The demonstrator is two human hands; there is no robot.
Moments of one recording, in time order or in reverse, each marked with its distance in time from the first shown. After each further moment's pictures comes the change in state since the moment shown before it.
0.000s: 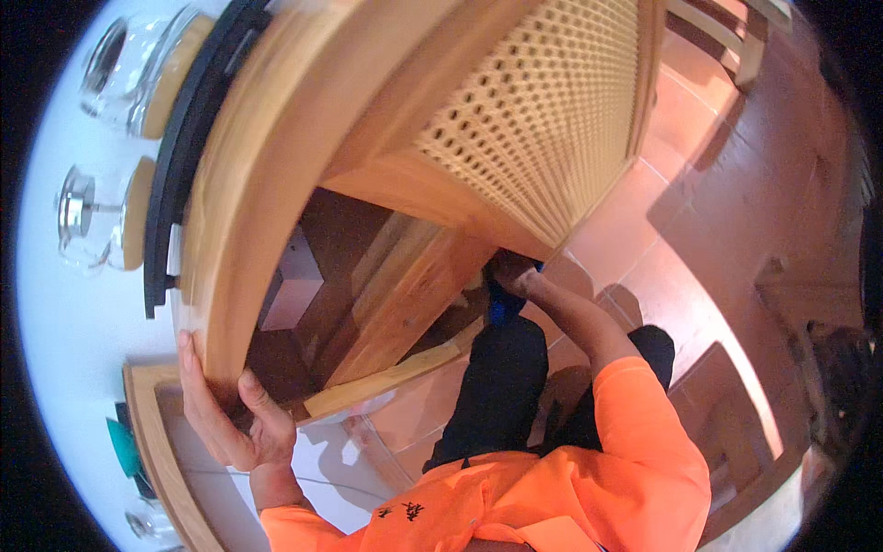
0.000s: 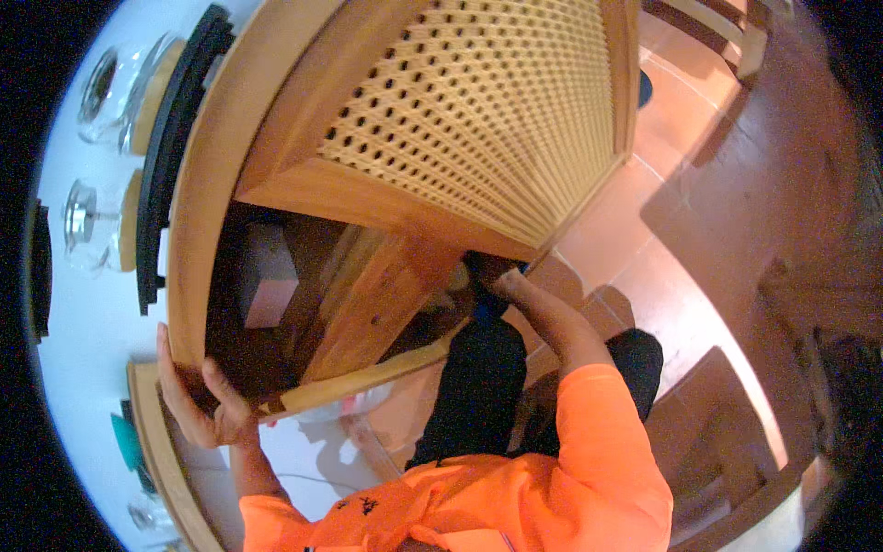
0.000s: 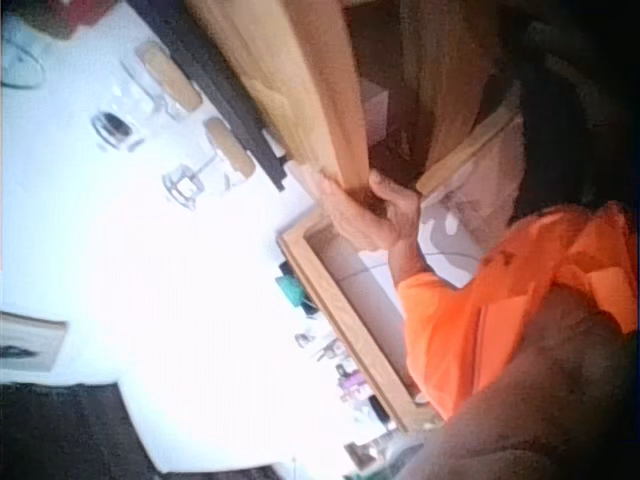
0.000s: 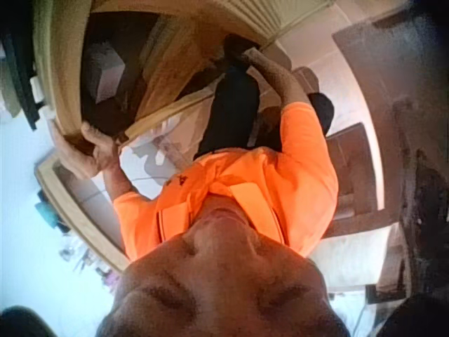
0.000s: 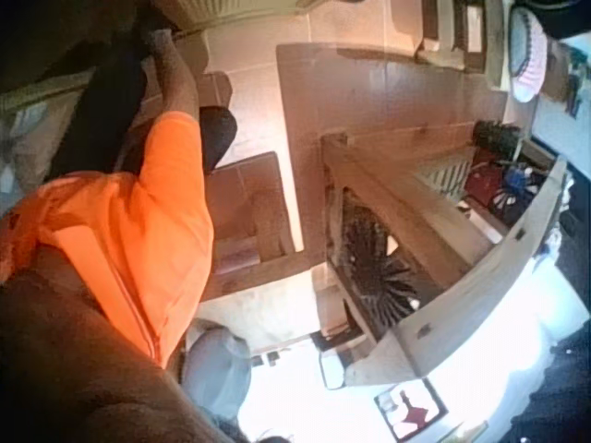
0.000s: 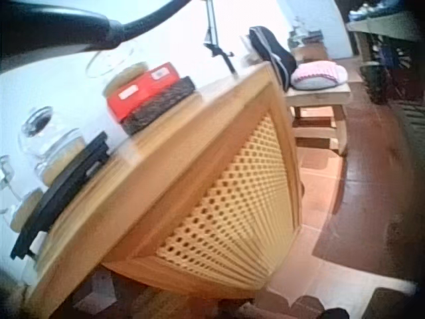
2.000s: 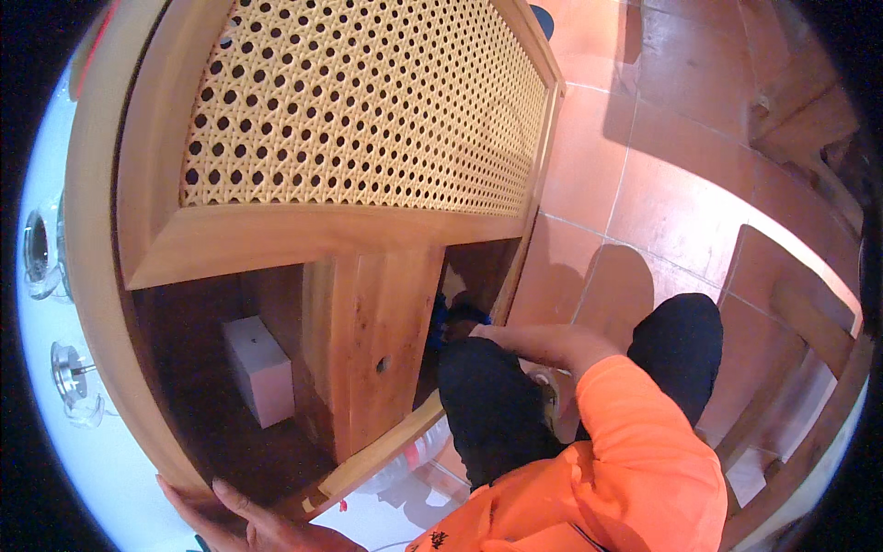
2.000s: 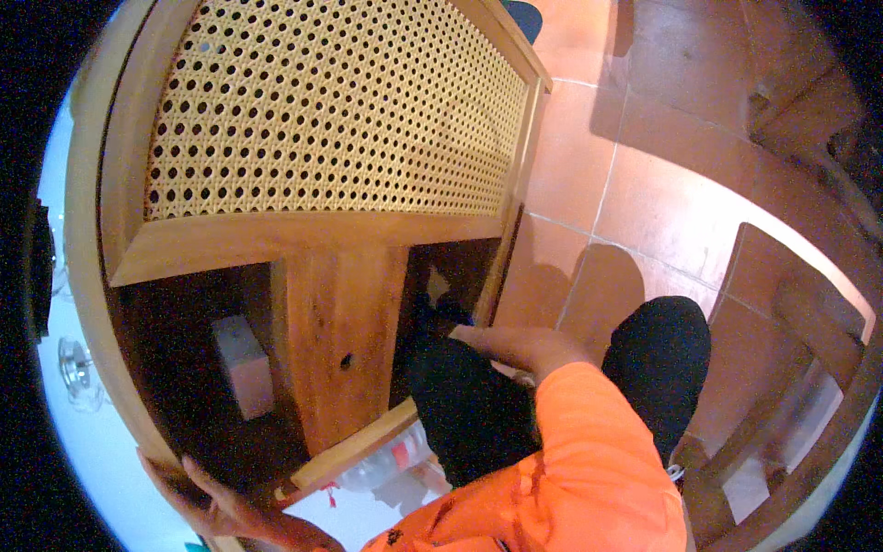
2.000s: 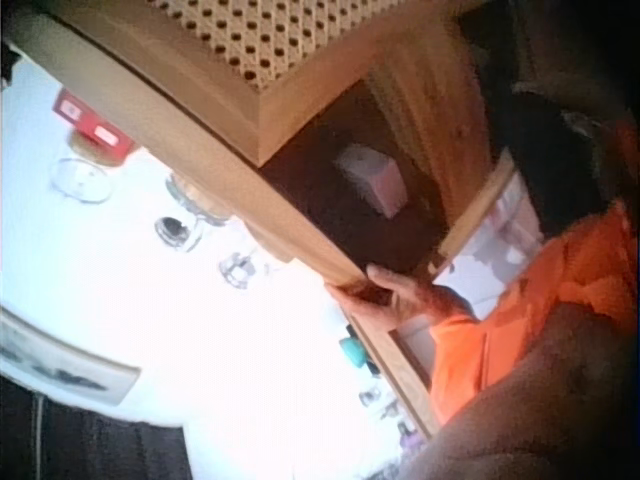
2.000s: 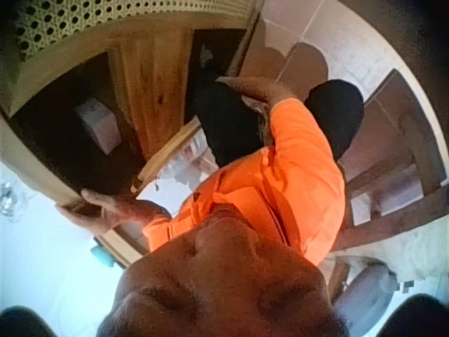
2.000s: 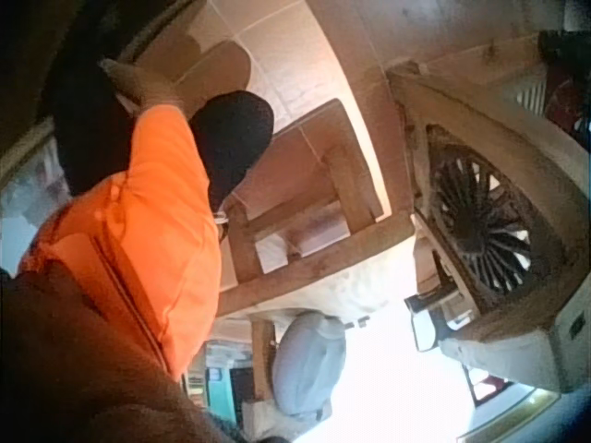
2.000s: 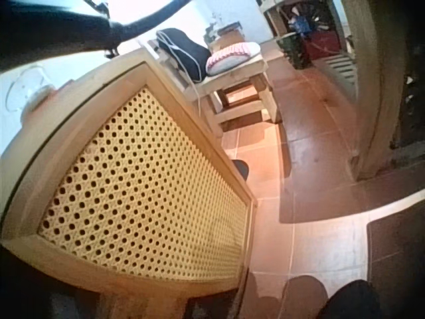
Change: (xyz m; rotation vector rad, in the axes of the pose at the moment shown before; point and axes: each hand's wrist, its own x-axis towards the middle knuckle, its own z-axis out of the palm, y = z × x) left_hand -0.023 -0.026 0.016 -0.141 0.167 -0.089; right_hand 0.038 -0.121 0.151 0.632 0.171 -0.149
